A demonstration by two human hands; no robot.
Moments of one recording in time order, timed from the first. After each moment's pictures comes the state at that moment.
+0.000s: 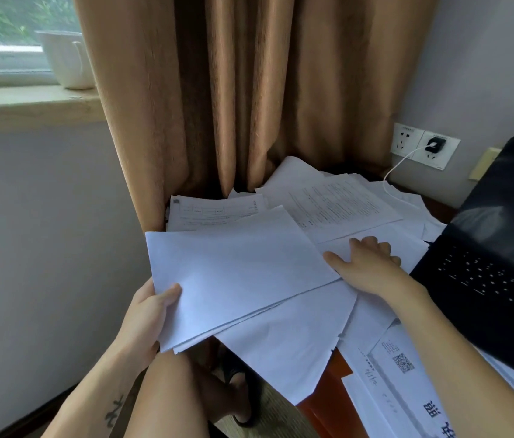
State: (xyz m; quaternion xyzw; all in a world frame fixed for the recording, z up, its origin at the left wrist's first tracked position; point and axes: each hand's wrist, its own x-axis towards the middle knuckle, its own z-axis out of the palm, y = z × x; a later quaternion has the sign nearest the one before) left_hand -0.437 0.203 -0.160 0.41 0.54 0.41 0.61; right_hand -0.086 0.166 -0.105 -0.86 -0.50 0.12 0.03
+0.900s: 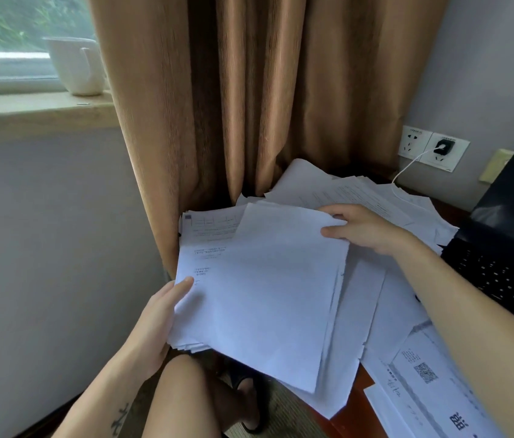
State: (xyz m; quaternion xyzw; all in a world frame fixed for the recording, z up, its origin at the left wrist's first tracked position) left_hand -0.445 0.209 -0.146 0.42 0.50 0.37 0.66; right_hand -0.075 0.232 -0.073 -0.67 -0.58 0.34 0.32
